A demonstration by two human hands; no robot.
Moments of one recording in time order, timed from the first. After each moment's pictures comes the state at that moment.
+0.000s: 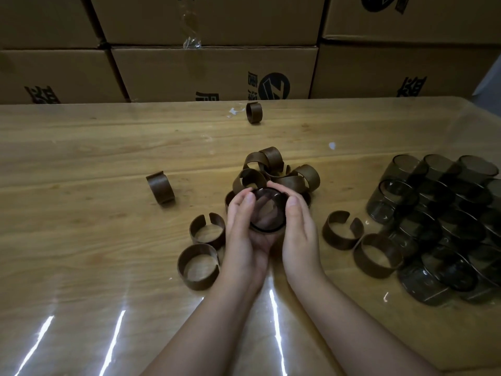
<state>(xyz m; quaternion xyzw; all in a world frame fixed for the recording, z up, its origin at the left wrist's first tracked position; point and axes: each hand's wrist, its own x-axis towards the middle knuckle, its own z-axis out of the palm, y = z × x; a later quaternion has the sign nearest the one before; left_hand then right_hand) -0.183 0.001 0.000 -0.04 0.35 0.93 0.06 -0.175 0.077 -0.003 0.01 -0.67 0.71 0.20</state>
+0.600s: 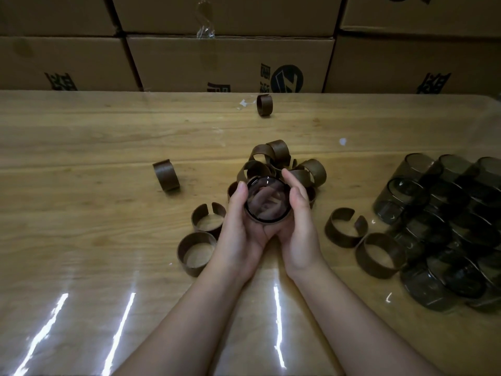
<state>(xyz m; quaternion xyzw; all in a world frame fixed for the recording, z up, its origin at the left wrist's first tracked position) -0.182 -0.006 0.002 0.01 0.35 0.93 0.10 -0.178 0.082 -0.005 0.02 -0.56 0.82 0.07</state>
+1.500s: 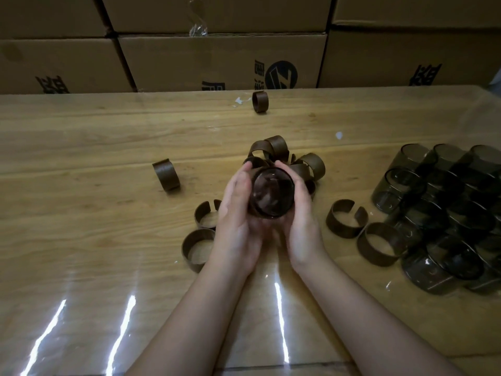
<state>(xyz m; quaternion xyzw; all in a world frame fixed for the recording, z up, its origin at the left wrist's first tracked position) -0.177 -0.012 0.018 0.00 0.41 0.91 0.04 -0.172 0.080 0.002 0.05 -0.62 0.77 0.10</state>
